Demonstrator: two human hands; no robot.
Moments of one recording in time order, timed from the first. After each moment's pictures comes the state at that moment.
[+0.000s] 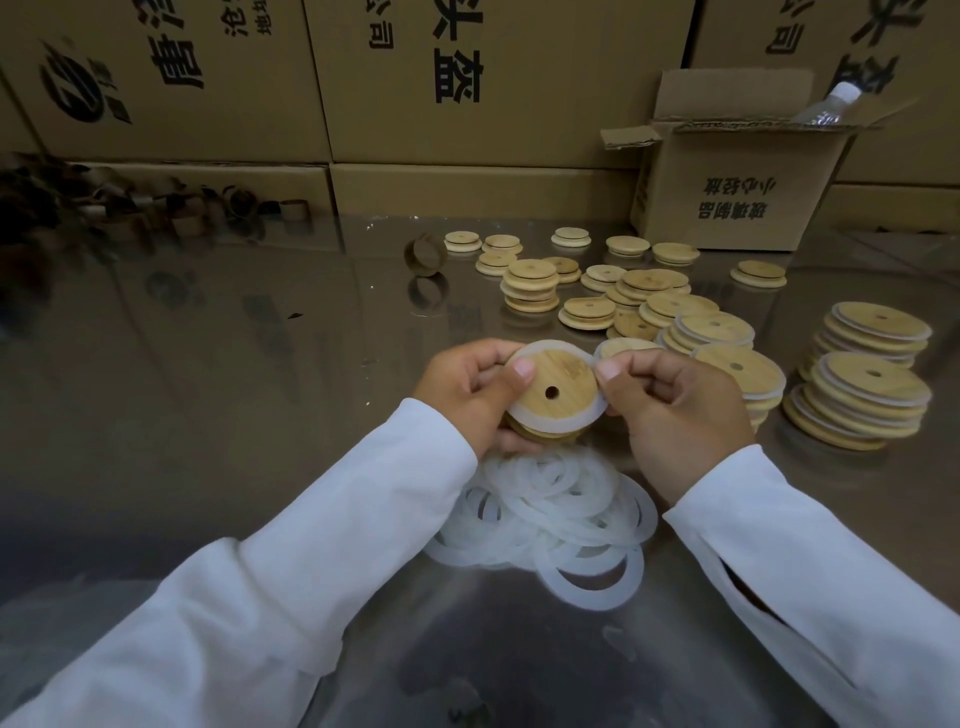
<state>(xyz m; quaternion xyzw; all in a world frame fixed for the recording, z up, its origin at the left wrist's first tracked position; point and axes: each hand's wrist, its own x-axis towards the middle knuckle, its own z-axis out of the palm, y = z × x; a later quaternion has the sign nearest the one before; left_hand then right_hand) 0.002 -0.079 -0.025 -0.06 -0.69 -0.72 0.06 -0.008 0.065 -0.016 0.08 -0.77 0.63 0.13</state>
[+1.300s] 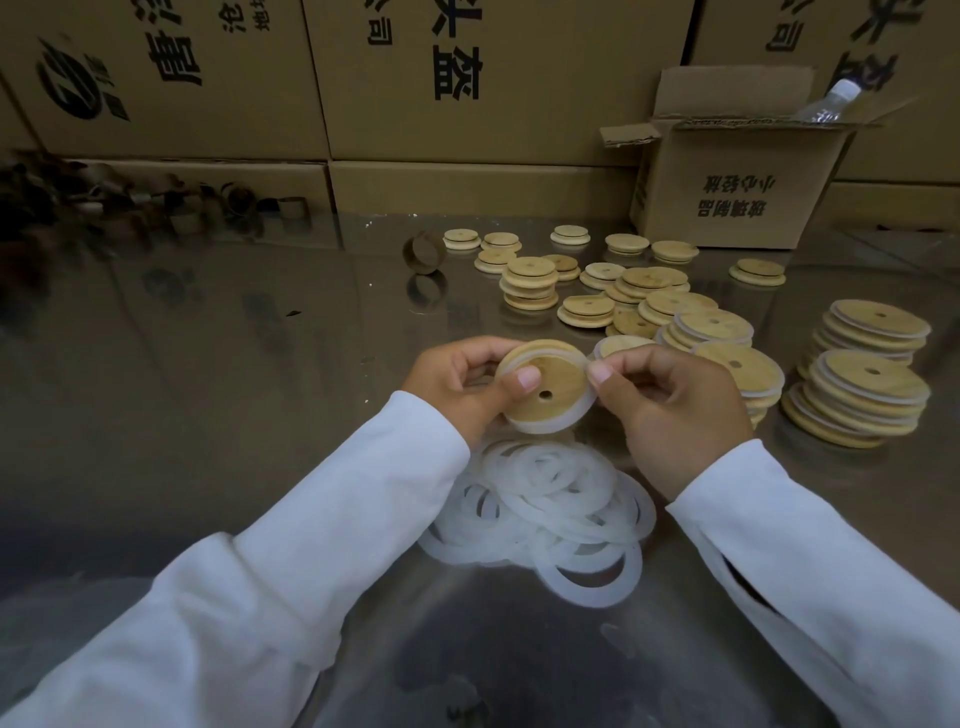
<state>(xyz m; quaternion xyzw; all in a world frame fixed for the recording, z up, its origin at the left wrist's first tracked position) -0.001 -0.085 -0.027 -0.08 -0.69 -0.71 0.11 -0.011 0.069 -0.018 0.11 -0.79 0.58 0.13</state>
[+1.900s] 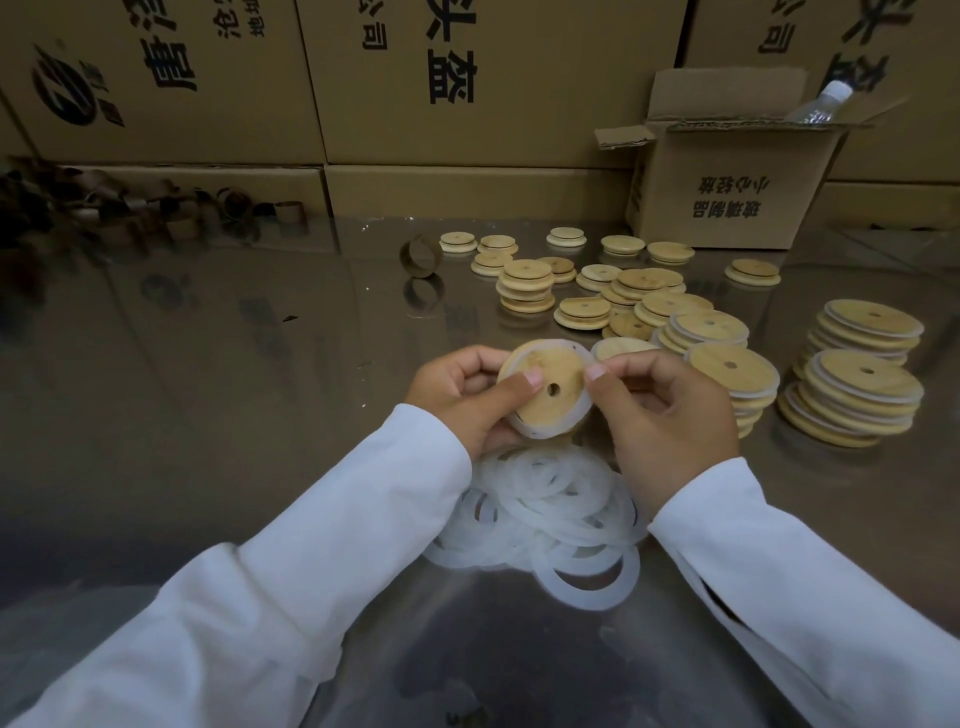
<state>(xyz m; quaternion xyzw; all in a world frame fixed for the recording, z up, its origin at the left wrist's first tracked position) -0.002 -0.078 -0.030 -0.01 -0.62 -0.78 0.06 -0.009 0.061 -0.030 0.06 -0.74 0.65 0.18</state>
